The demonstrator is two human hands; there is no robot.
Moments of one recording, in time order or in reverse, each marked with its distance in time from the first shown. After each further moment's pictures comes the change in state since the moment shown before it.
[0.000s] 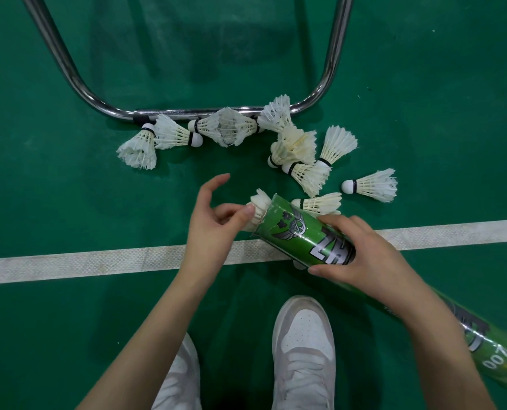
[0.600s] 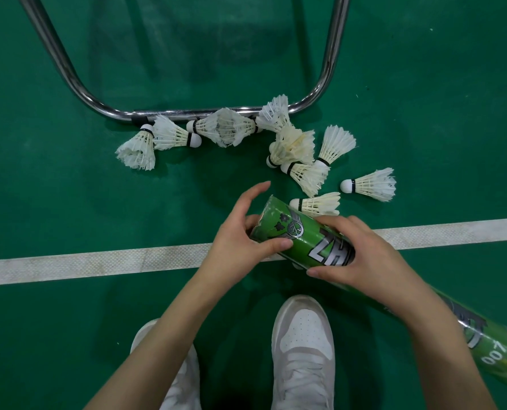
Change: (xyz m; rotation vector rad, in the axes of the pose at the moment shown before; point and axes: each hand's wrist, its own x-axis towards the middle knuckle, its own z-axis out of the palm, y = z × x) left_hand -0.010 0.002 0.018 0.121 -0.319 -0.068; right_hand -0.001 0.003 -0.002 0.026 -0.006 -0.034
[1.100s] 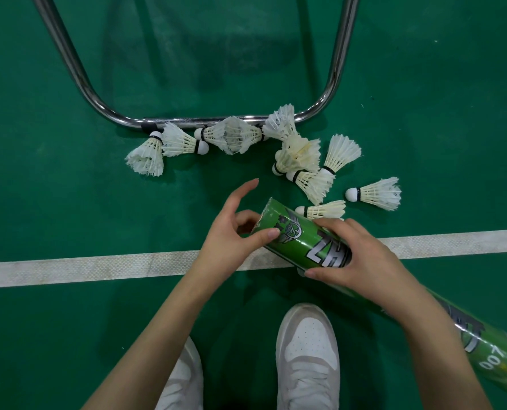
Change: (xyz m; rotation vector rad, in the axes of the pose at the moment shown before) left_hand 0.010 -0.005 -0.022 -0.008 0.049 0.064; right_hand 0.009 -0.010 0.001 -0.032 -0.005 0.003
